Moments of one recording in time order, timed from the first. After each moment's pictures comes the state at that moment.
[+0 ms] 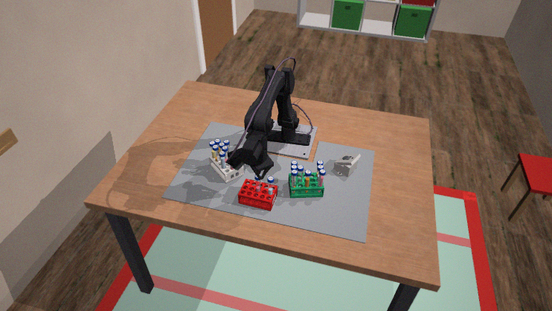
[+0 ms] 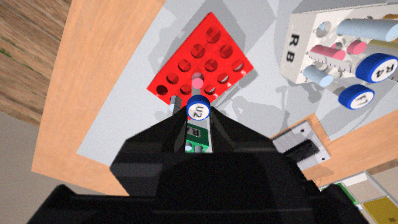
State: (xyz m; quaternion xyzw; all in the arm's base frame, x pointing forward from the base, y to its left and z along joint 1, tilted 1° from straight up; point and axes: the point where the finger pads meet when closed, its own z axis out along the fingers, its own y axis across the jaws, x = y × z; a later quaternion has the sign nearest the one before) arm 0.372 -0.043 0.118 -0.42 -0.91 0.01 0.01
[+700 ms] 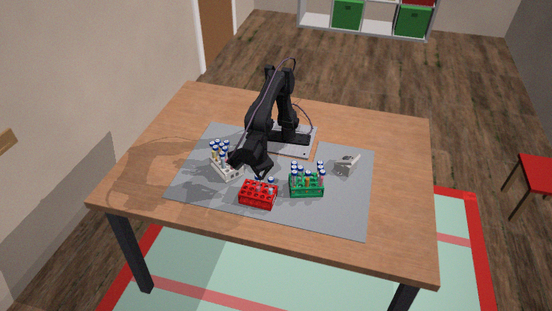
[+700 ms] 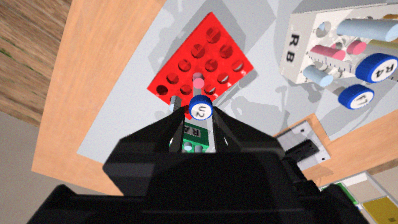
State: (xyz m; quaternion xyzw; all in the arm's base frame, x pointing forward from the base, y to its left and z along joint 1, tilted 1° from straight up) arm 0.372 -0.043 0.119 -0.42 -0.91 0.01 0.01
